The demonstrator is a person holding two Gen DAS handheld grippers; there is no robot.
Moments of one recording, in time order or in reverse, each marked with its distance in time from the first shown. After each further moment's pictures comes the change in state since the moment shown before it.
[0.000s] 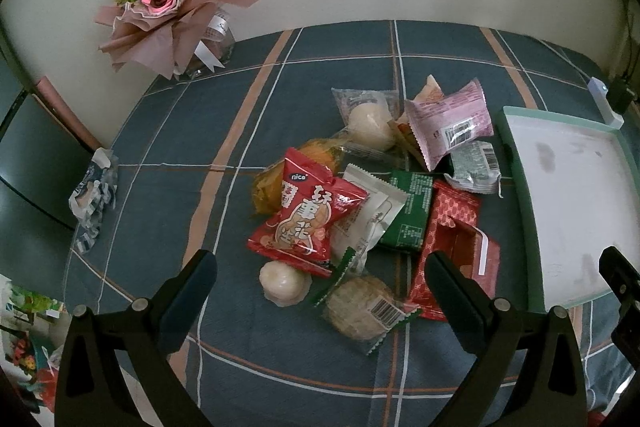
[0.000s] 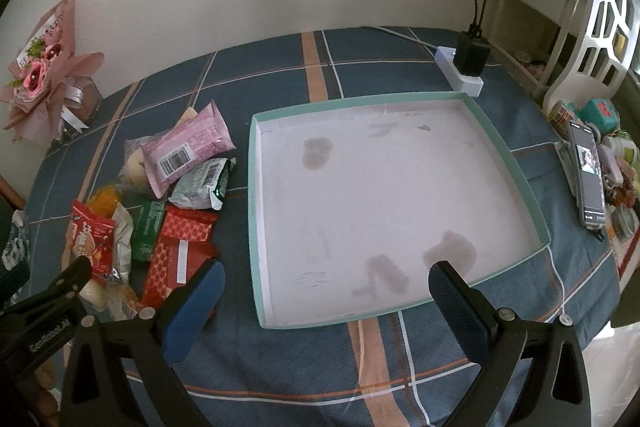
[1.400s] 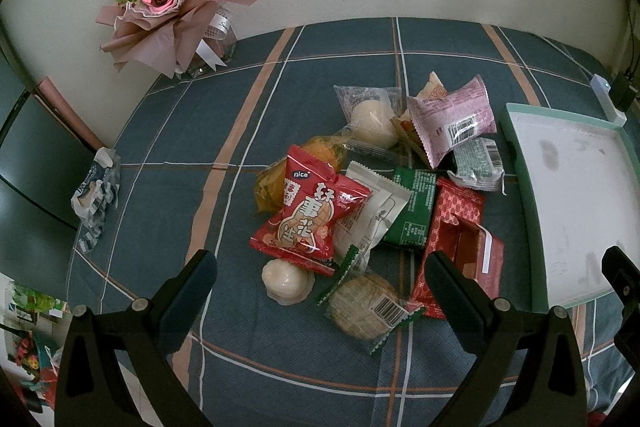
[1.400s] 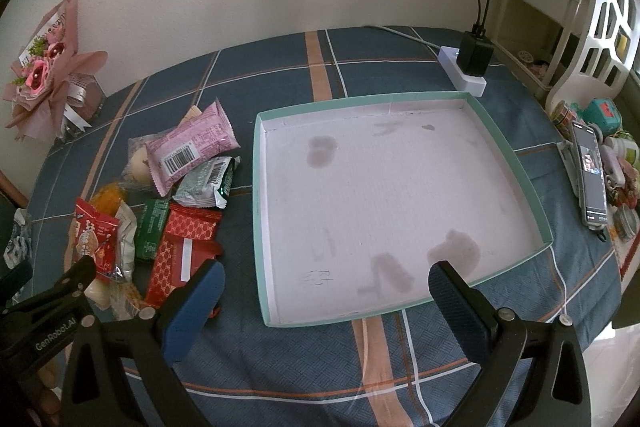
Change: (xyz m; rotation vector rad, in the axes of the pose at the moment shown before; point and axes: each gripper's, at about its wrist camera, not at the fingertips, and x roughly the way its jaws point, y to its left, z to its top) left arm 0.001 0.000 0.000 0.003 0.006 0.012; right arm -0.001 0.001 0.000 0.001 0.001 0.001
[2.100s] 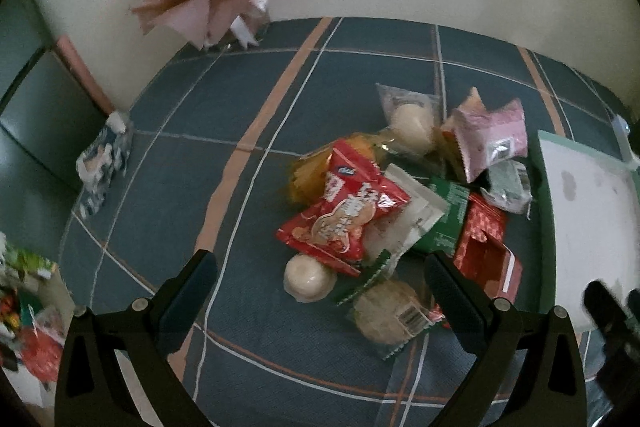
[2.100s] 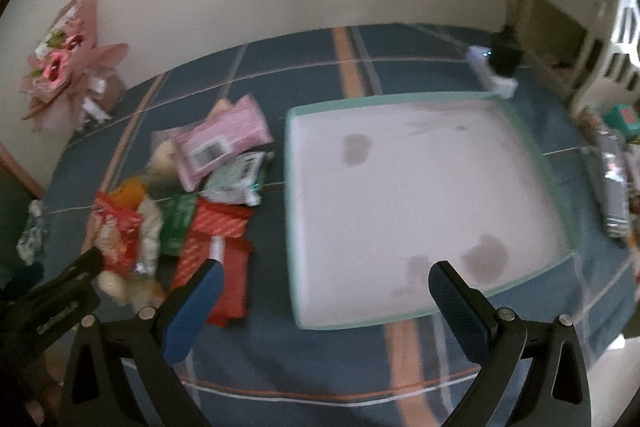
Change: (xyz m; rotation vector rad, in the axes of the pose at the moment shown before) left arm 0.012 0.036 -0.003 -0.154 0.037 0.006; right arm 0.011 0.030 0.000 -0.025 0.039 0.134
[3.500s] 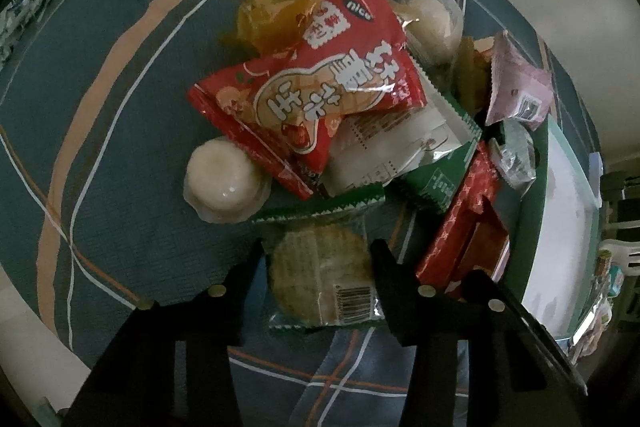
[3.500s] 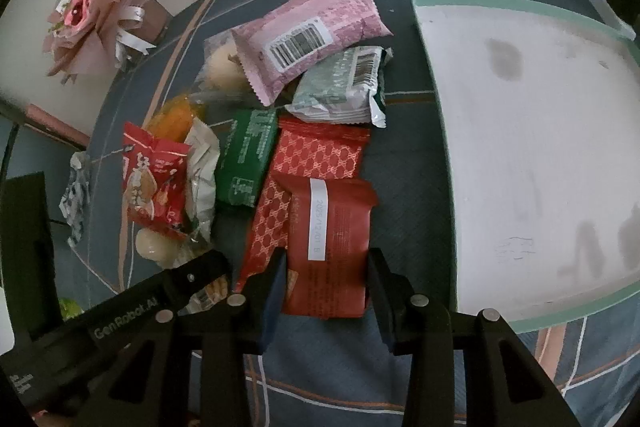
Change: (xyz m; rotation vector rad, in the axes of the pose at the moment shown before) left arm 0.102 -0.005 -0.031 -0.259 0.380 -0.306; right arm 0.084 0.052 -0.011 -0.032 0.274 0.210
